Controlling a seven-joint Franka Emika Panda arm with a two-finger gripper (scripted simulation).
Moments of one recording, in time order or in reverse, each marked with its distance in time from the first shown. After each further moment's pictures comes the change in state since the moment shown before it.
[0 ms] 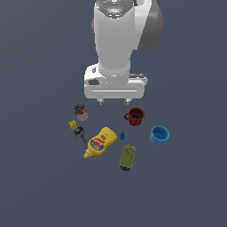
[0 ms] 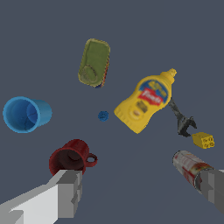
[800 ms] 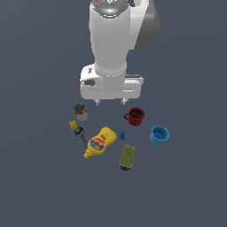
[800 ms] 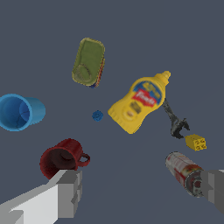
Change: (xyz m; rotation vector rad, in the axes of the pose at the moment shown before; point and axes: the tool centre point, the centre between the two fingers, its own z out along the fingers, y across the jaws) arm 0.001 0.013 0.000 -0.019 0.001 -0.026
